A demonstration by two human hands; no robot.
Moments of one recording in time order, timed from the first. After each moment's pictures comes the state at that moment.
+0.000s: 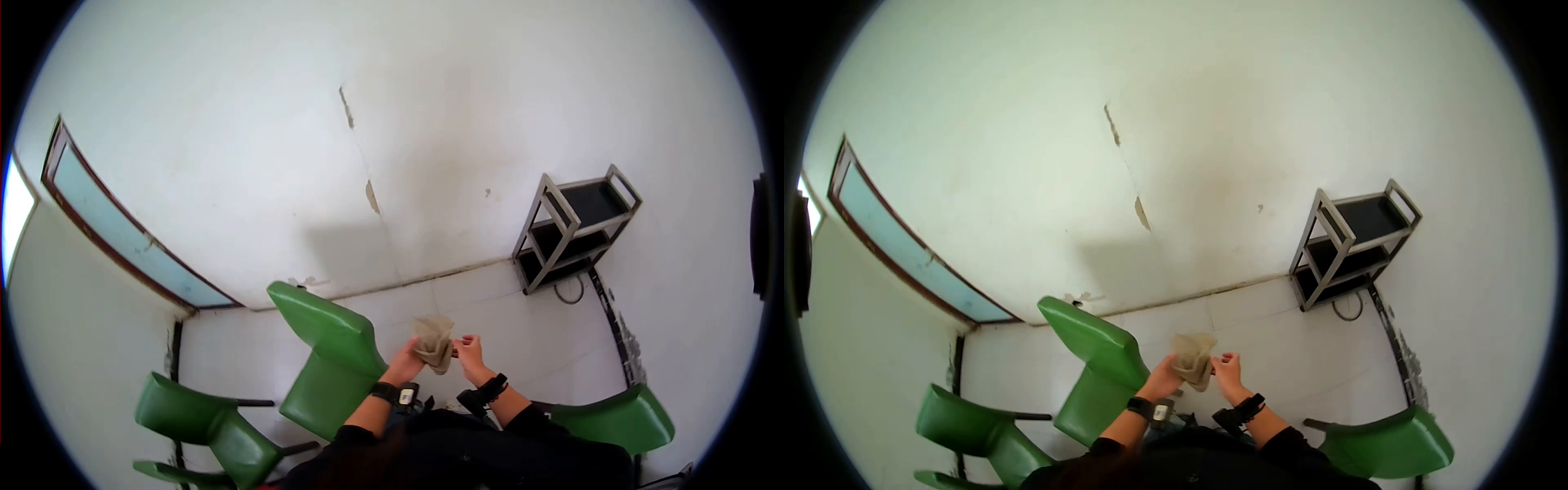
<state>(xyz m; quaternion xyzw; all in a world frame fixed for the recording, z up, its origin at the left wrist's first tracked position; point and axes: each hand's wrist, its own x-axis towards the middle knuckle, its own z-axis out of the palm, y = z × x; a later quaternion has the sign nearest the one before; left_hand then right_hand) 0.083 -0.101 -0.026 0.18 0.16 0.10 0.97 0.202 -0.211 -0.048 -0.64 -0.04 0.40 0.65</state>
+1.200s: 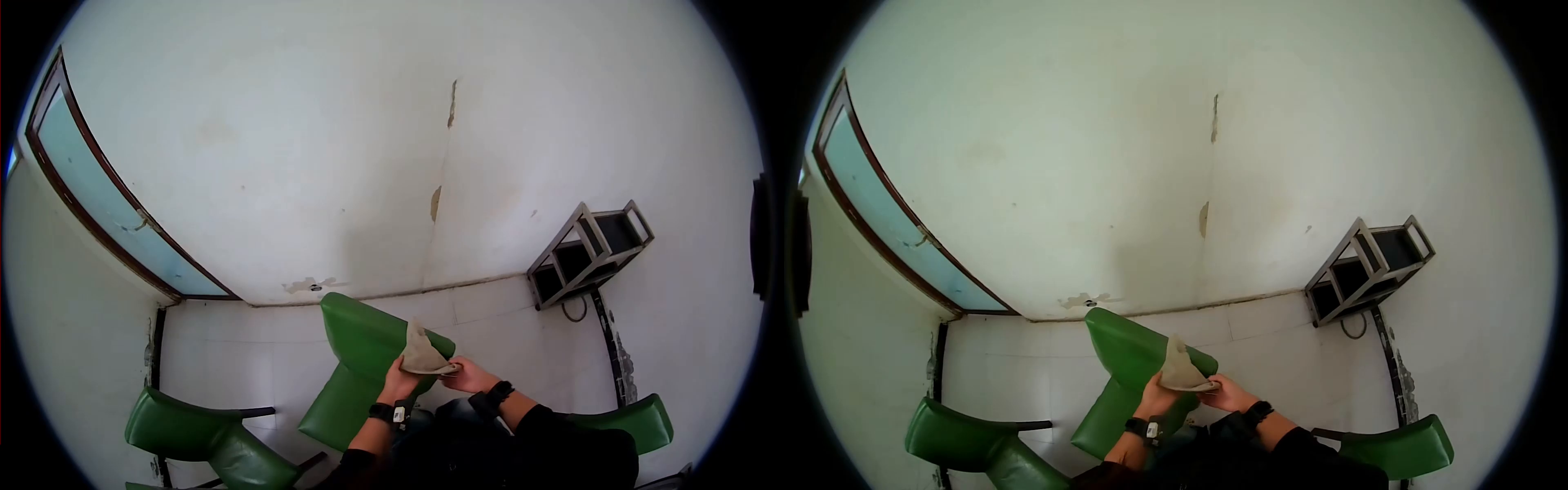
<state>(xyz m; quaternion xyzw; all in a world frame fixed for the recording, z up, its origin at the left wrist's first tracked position) -0.053 0.058 -0.057 0.00 0.24 0.21 0.95 0.103 -0.060 -0.054 -0.35 0.11 0.75 0.55</state>
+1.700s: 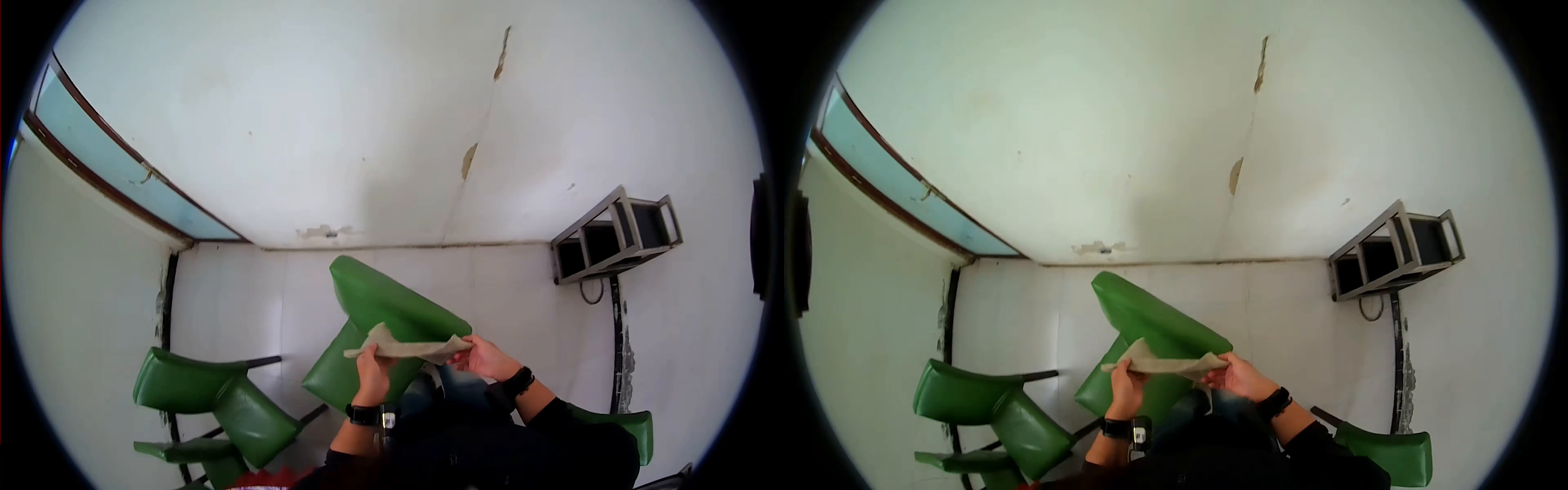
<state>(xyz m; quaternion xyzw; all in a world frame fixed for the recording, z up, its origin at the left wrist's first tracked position) -0.106 0.067 -0.002 0.14 0.46 0.38 0.79 0.110 -0.036 0.001 -0.42 0.13 0.78 0.46</state>
